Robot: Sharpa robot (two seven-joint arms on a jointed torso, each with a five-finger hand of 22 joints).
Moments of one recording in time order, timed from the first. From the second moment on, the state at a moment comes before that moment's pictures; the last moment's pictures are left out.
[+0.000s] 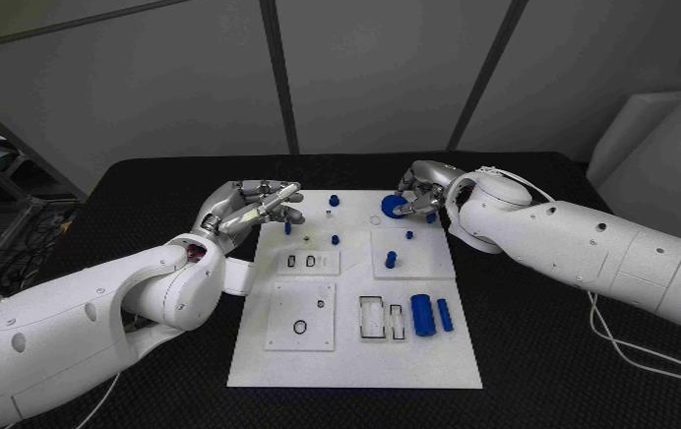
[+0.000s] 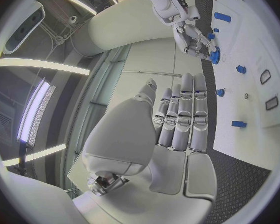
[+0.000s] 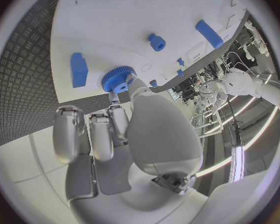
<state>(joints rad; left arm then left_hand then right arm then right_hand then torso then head) 1.06 -0.89 0.10 1.62 -0.12 -0.34 0.42 1.45 -0.01 0.04 0.14 0.15 0.98 0.19 0.12 0.07 1.13 0.13 0.10 0.07 1.23 0.07 0.25 0.26 0.20 1.03 0.17 0.42 0.19 1.17 -0.68 0.13 1.25 -1.50 -0.19 -0.28 1.43 -0.06 0.08 0.16 0.23 0.96 0.15 0.14 0.10 1.41 0.06 1.35 1.31 1.47 -0.01 1.53 1.31 0.06 1.45 0.11 1.48 1.31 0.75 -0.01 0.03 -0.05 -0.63</state>
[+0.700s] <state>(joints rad) 1.06 -0.89 0.10 1.61 -0.12 -0.34 0.41 1.45 -0.01 0.04 0.14 0.15 0.98 0.19 0.12 0.07 1.13 0.13 0.10 0.07 1.23 0.07 0.25 0.26 0.20 1.03 0.17 0.42 0.19 1.16 -0.69 0.13 1.38 -1.64 -0.26 -0.28 1.44 -0.05 0.11 0.14 0.22 0.99 0.14 0.14 0.10 1.44 0.06 1.40 1.31 1.47 -0.01 1.54 1.31 0.05 1.46 0.10 1.49 1.31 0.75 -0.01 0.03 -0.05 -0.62</state>
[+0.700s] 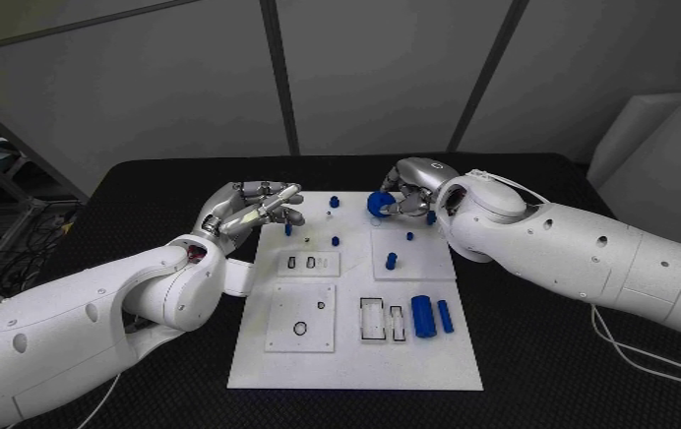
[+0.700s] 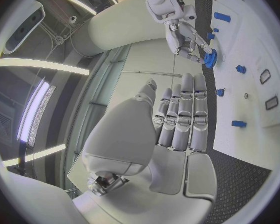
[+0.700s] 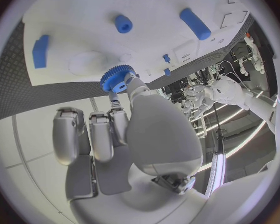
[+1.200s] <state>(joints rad) 1.06 -0.89 0.10 1.60 -0.12 -0.34 0.41 1.45 -0.01 0.04 0.14 0.15 0.98 0.19 0.12 0.07 1.13 0.13 0.10 0.07 1.23 0.07 0.25 0.26 0.20 1.03 0.17 0.42 0.19 1.17 -0.58 0.12 1.40 -1.80 -0.33 -0.28 1.44 -0.05 0.11 0.14 0.22 0.99 0.14 0.14 0.10 1.44 0.06 1.40 1.31 1.47 -0.01 1.54 1.31 0.05 1.46 0.10 1.50 1.31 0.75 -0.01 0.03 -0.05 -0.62</state>
